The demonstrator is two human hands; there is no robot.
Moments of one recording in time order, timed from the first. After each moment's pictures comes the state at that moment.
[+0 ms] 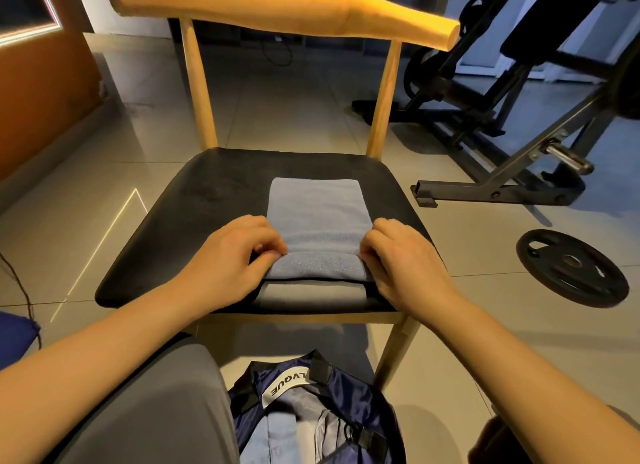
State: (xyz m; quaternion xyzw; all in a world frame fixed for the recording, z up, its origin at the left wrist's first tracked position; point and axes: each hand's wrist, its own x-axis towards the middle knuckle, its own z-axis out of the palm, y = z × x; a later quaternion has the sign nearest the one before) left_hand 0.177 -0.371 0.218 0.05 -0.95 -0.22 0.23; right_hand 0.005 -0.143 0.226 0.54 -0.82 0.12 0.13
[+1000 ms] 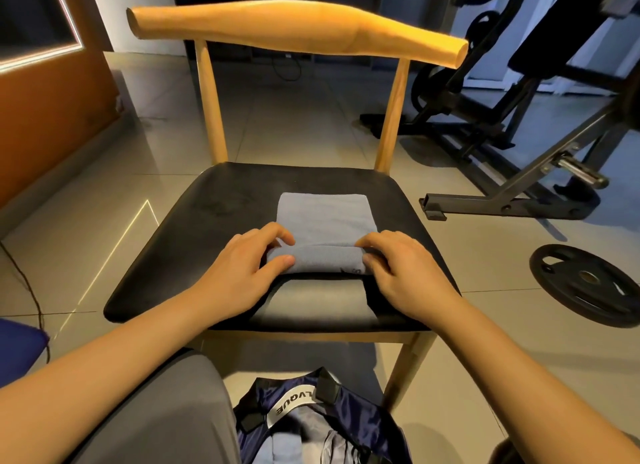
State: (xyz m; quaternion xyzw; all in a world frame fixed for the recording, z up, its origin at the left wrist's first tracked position) left_hand 0.166 -0.381 0.208 0.09 -0.93 -0.27 0.22; right_hand -0.004 -0.159 0.231 0.50 -0.83 0.24 0.03
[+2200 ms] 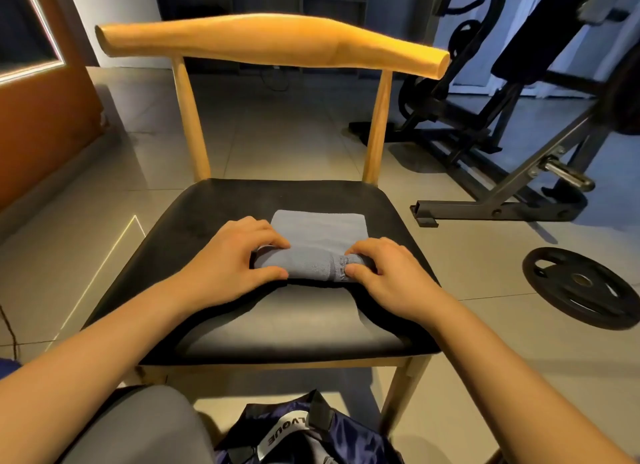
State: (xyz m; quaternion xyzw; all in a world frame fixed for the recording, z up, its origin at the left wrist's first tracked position) left_hand 0.123 -0.416 0.229 0.01 -0.97 -0.17 0.20; right_hand -0.031 -0.174 0.234 0.50 -0.83 0.25 -0.02
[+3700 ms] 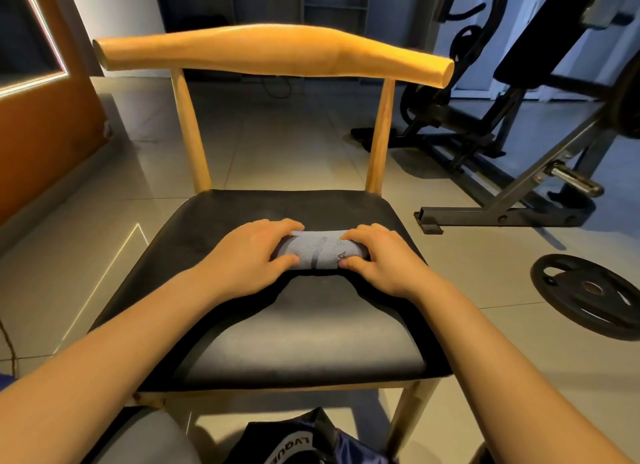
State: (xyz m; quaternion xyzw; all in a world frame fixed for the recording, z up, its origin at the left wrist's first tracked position) left_hand 0.082 -0.421 0.237 0.07 -0.98 -0.12 0.16; right_hand -0.079 -0.215 0.233 0.53 -0.82 0.23 0.00
